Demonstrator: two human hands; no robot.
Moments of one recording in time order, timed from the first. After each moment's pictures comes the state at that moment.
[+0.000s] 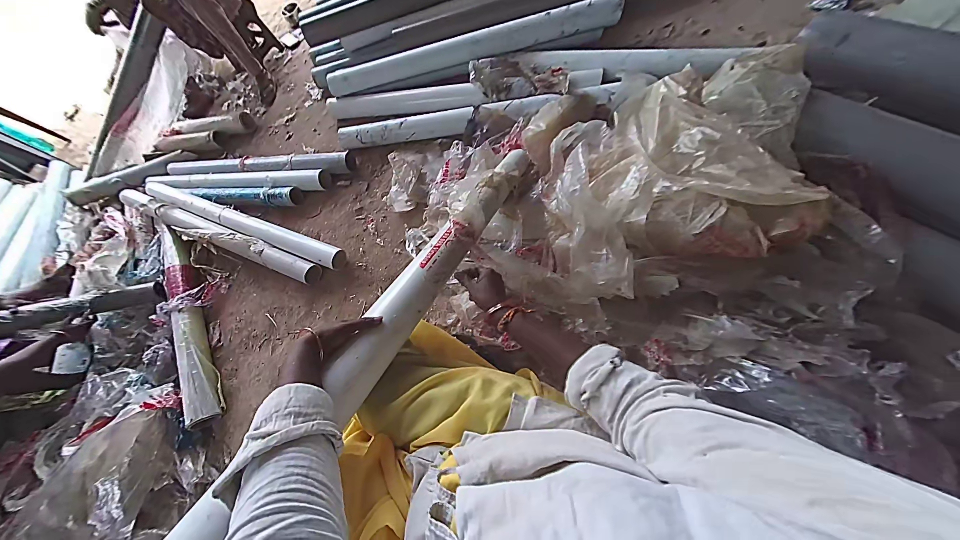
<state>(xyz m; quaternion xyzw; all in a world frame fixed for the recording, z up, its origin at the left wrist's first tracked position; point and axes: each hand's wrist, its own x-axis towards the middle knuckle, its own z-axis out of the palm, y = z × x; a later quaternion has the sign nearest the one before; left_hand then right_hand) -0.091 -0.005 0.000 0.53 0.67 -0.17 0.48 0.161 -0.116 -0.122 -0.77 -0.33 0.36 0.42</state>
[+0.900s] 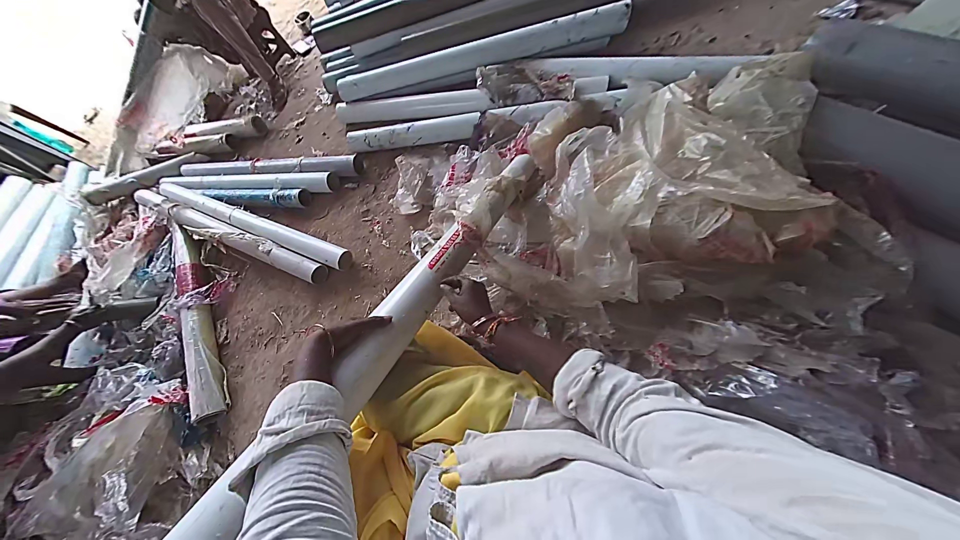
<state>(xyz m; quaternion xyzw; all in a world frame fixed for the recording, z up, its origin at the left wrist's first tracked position) -0.084 -0.012 0.008 0.59 0.63 -0.18 0.47 0.120 -0.111 -0.113 -0.74 -0.37 0.37 0.43</state>
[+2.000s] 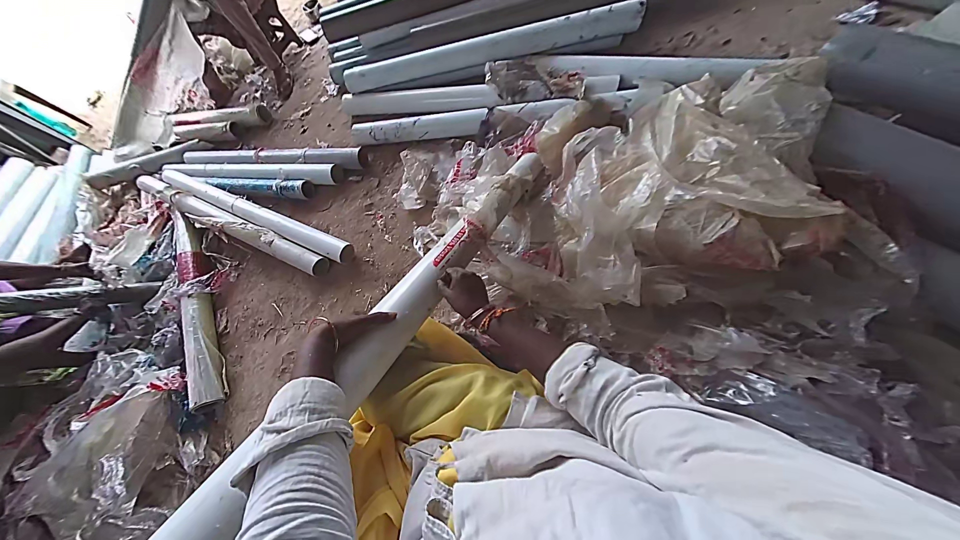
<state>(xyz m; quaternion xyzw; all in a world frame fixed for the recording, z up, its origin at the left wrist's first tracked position) -0.088 -0.009 -0.001 0.57 0.65 -0.18 0.47 0.118 -0.100 -0.086 -0.78 -0.46 0.31 0.29</state>
